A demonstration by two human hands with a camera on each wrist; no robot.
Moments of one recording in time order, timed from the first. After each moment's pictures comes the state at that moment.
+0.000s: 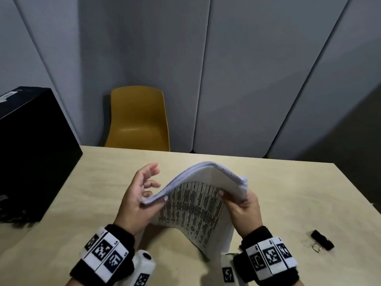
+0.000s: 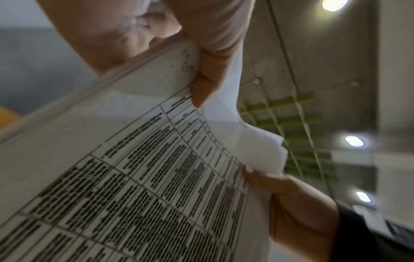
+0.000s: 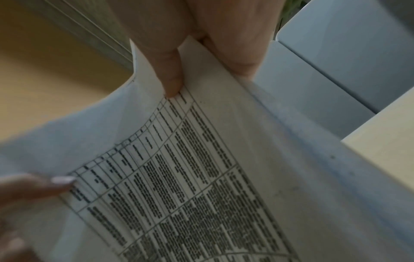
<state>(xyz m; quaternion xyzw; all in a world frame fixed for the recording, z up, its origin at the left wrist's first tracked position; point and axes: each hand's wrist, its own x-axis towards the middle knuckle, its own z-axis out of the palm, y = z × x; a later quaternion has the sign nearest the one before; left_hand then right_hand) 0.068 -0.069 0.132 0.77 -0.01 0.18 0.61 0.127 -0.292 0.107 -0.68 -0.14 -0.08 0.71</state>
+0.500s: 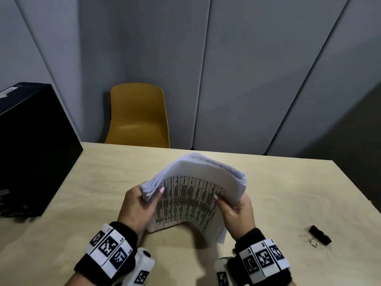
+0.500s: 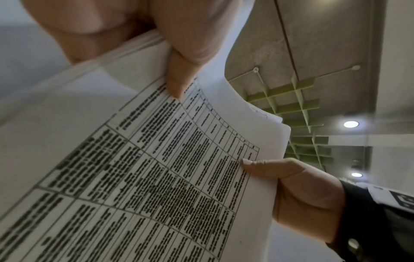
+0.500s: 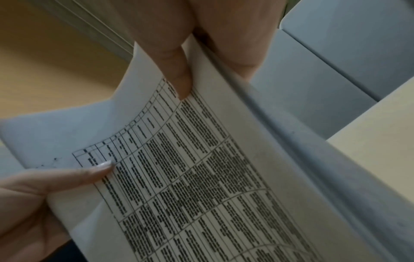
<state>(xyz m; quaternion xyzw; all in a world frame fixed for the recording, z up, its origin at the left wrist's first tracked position) 0.067 -0.066 0.108 0.82 0.06 0.21 0.53 0.112 -0.288 0.099 -0.72 -0.13 -0.07 0.68</state>
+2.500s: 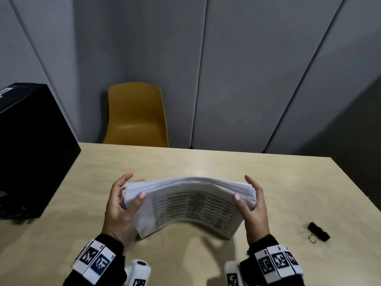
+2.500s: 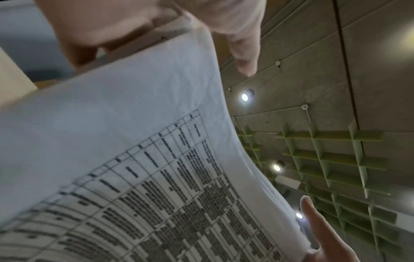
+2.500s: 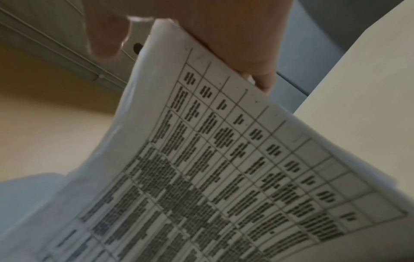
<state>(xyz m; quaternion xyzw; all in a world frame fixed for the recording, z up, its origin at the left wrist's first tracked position) 0.044 -0.062 0.112 0.62 0.13 0.23 0.74 0.106 -0.320 0.095 -0.70 -0.02 -0.06 0.71</state>
